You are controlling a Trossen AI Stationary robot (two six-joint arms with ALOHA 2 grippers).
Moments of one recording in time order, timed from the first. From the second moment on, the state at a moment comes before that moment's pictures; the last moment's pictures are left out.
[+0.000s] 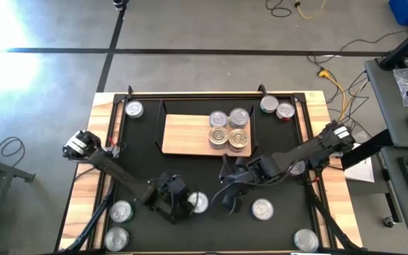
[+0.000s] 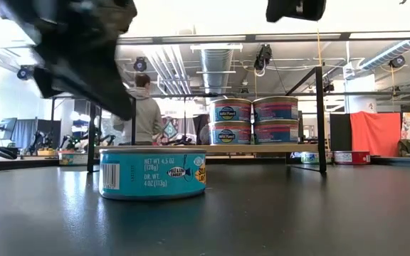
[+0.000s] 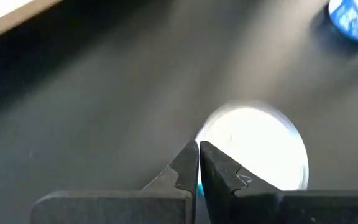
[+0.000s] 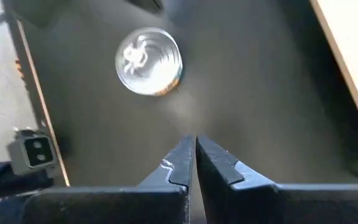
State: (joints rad) left arm -0.61 1.75 1.10 -0.49 -0.61 -1.21; right arm 0.39 1.75 1.60 -0.97 0.13 0.76
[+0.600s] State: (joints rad) left arm -0.76 1.86 1.06 -0.42 -0.53 -1.45; right arm 0.39 1.94 1.60 -0.95 0.14 0.72
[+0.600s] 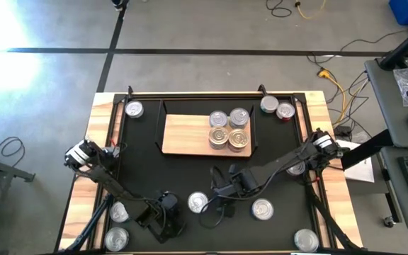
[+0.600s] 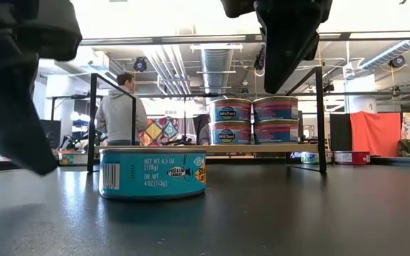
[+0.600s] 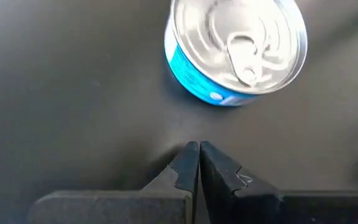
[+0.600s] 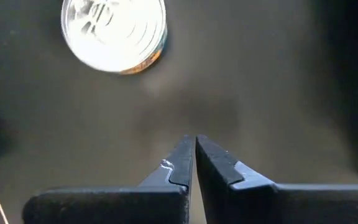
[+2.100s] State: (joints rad) left arm -0.67 1.82 1.06 -0.53 -0.57 -1.22; right arm 0.41 2.03 1.60 -0.86 0.06 0.64
